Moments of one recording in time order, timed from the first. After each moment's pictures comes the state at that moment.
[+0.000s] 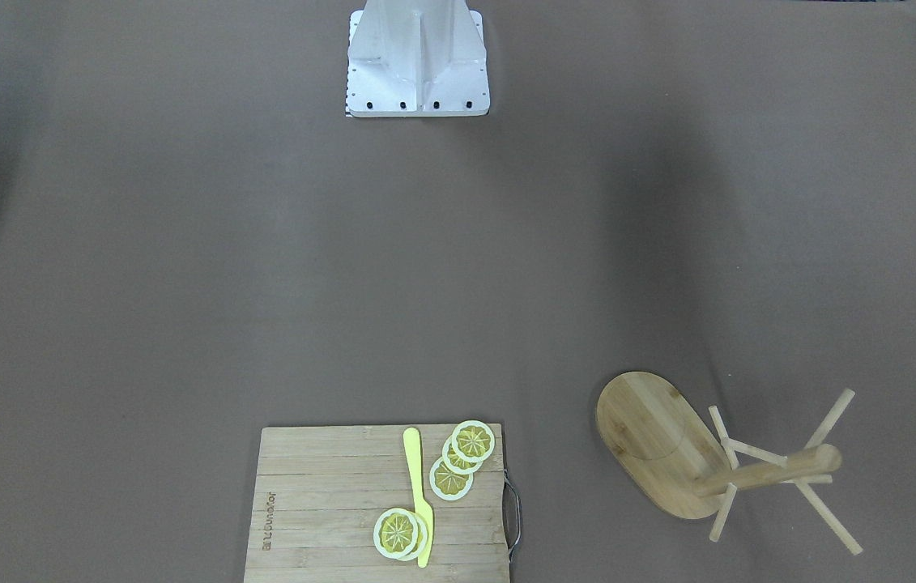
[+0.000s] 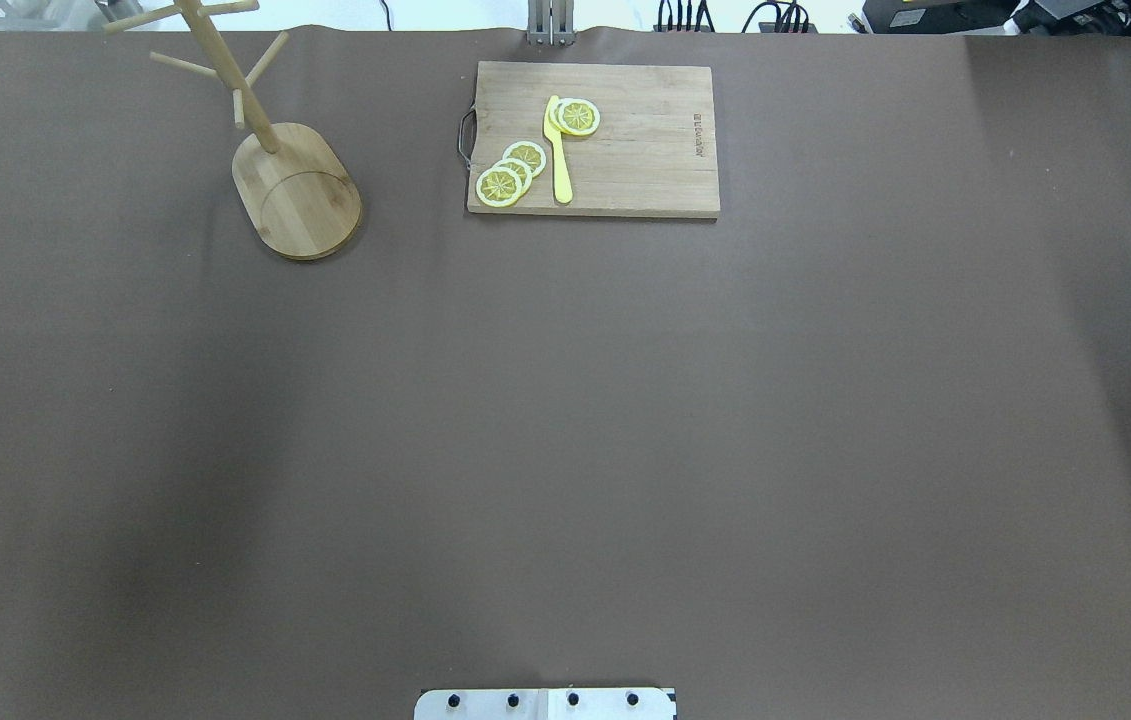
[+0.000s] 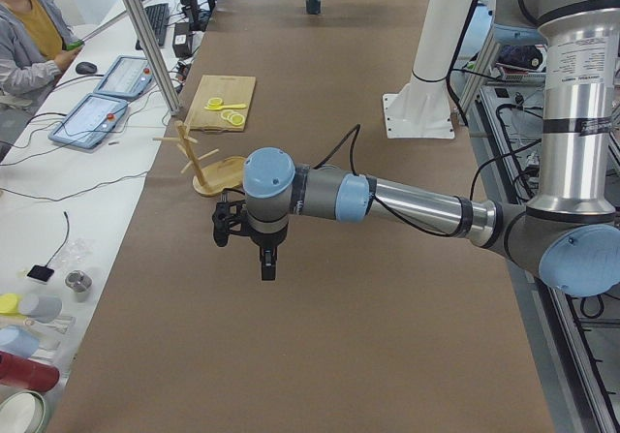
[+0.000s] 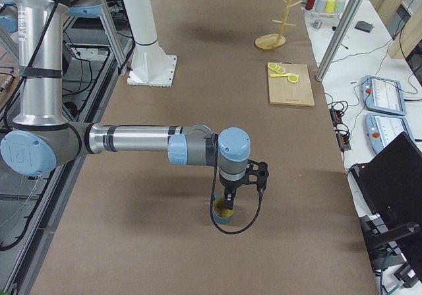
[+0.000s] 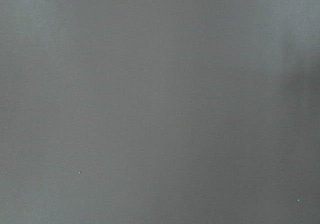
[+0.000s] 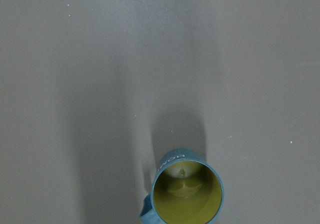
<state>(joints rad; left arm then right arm) -1.62 -1.52 -1.83 -1.49 -2.39 -0.18 1.62 -1.65 1.70 -1.60 2.36 0.10</state>
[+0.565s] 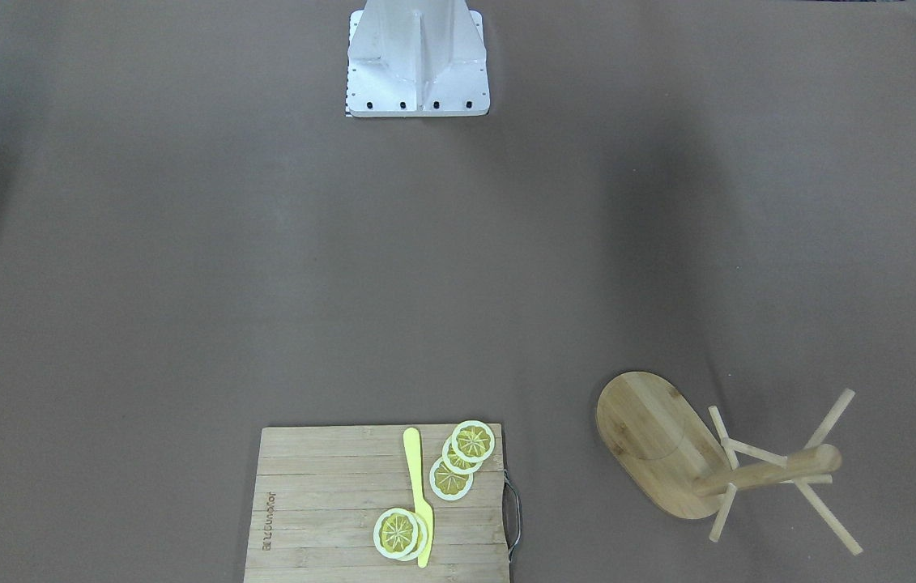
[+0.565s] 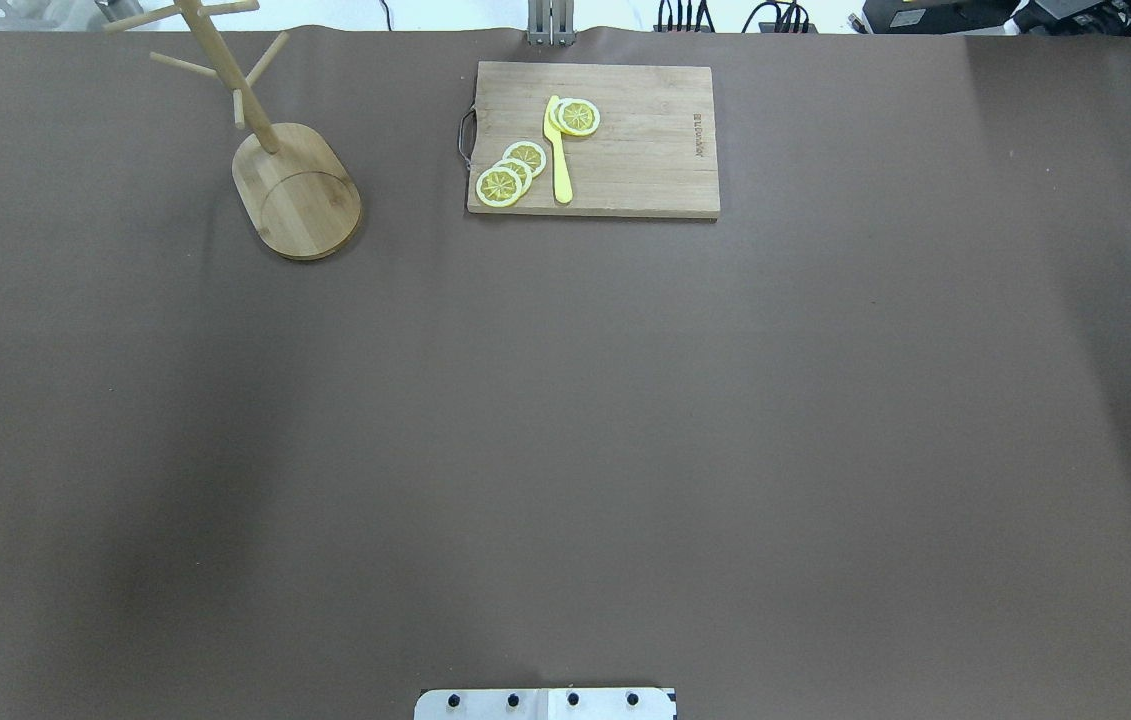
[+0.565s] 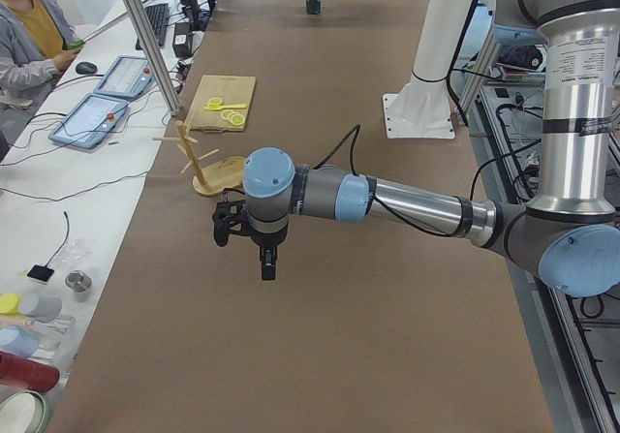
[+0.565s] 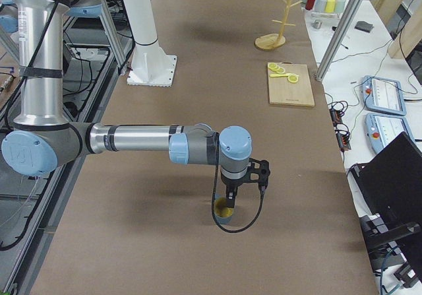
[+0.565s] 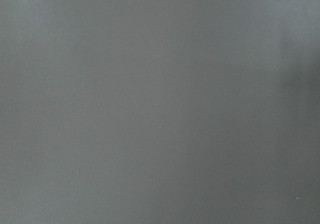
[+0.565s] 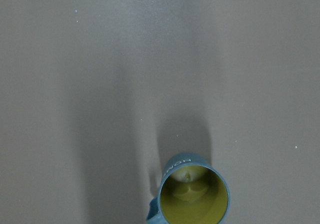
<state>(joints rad) -1.61 -1.52 -1.83 -1.50 -2.39 -0.18 1.62 -1.64 1.71 -1.59 2.37 0.11</state>
